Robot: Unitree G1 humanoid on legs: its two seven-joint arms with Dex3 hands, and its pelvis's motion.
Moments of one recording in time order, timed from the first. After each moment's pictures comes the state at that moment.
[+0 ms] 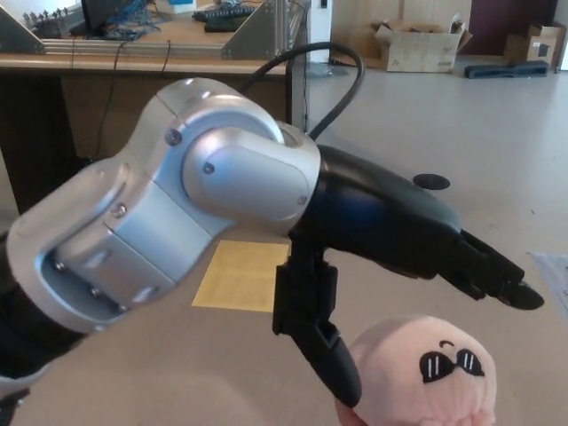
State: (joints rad) left_arm -1.37 0.64 -0.62 -0.31 0.08 0.25 -1.09; right_arm -0.45 -0.33 0.18 1.11 -0.35 -0.55 -0.26
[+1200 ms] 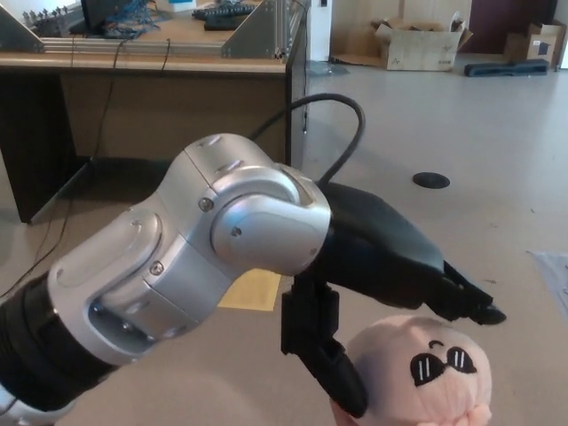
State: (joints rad) left_arm -1.27 0.57 -0.64 -0.28 0.32 0.13 -1.12; right_arm -0.45 -0.33 0.19 1.08 -0.36 -0.45 -0.24
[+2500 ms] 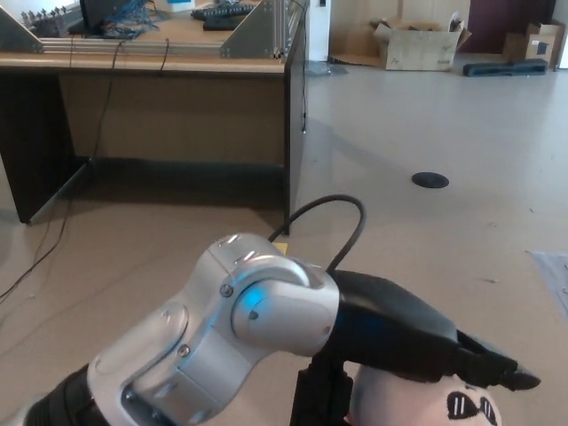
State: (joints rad) left_arm -1.01 0.43 -0.61 -0.30 0.35 0.16 -1.03; right_arm -0.48 -0.33 0.19 1.07 -0.36 -0.44 -0.23
